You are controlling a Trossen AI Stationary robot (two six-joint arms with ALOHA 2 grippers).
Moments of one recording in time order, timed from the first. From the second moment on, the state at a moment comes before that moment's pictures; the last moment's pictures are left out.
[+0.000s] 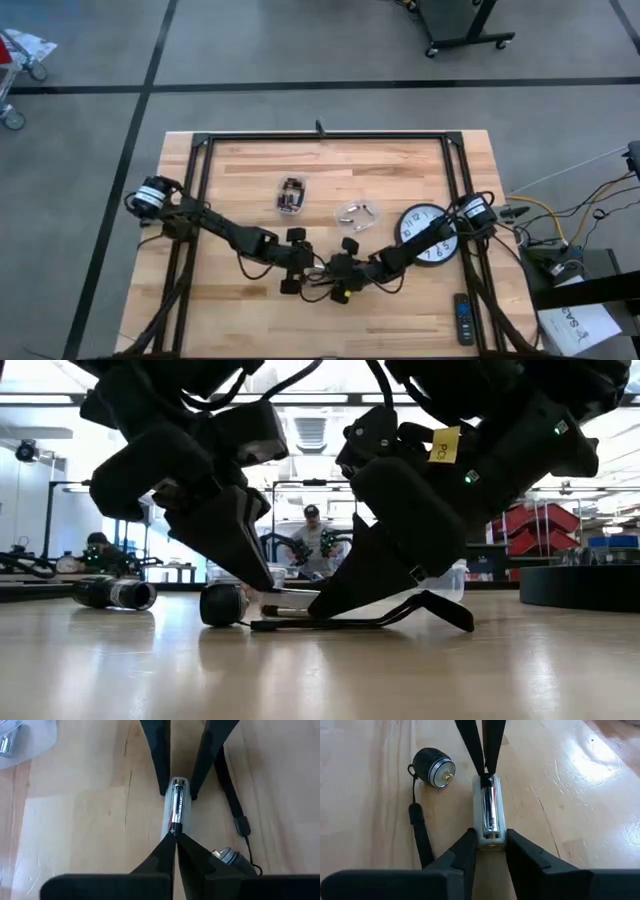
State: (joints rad) left arm -0.32 1.75 0.92 -0.08 -0.17 -0.19; right arm 0.39 2.03 1.00 0.30 0.44 0.45
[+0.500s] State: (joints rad) left arm -0.32 1.77 0.92 -0.04 -0.14 -0.19; right arm 0.39 2.03 1.00 0.30 0.42 0.44
